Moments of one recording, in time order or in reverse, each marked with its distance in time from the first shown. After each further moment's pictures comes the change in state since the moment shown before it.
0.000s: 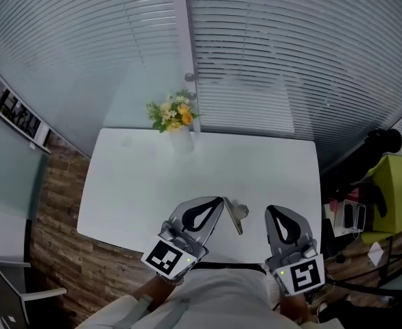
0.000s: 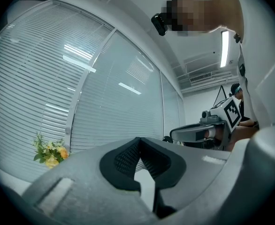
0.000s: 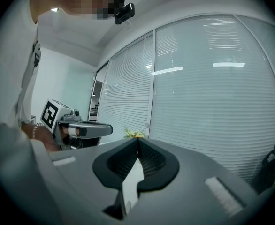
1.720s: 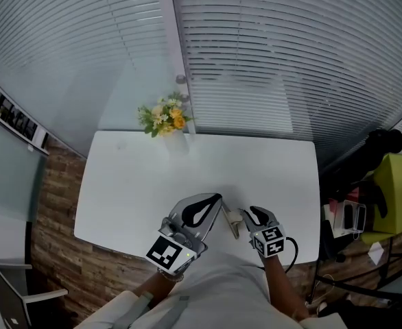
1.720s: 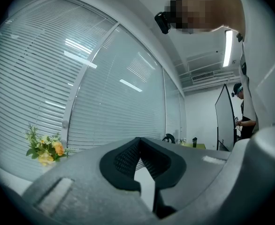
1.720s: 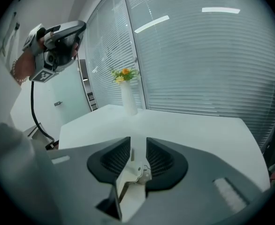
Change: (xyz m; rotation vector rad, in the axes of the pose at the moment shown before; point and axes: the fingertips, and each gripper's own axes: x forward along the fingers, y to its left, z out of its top) left arm 0.034 0.016 -0.023 -0.020 0.025 -0.002; right arm 0.058 -0.009 -0.311 0.314 0.450 0.068
